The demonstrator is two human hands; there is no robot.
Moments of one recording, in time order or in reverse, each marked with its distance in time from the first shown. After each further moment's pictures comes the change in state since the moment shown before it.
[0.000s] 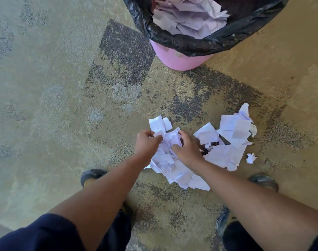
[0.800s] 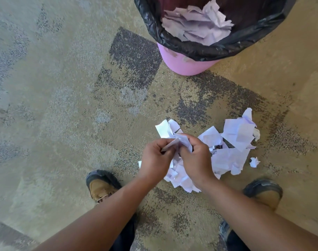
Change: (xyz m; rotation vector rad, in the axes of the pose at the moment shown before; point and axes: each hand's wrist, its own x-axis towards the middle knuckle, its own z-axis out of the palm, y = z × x) left_hand -0.085 0.002 -0.016 -0.139 -0.157 0.405; right_hand -0.070 -0.031 0.000 0.394 0.258 -0.263
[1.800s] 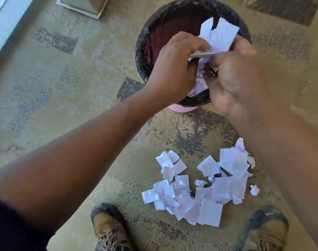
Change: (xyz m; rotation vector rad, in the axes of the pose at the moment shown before) left_hand 0.078 0.286 -0.011 0.622 0.167 1.032; right_hand 0.051 -0.280 -0.079 0.768 0.058 -0.270
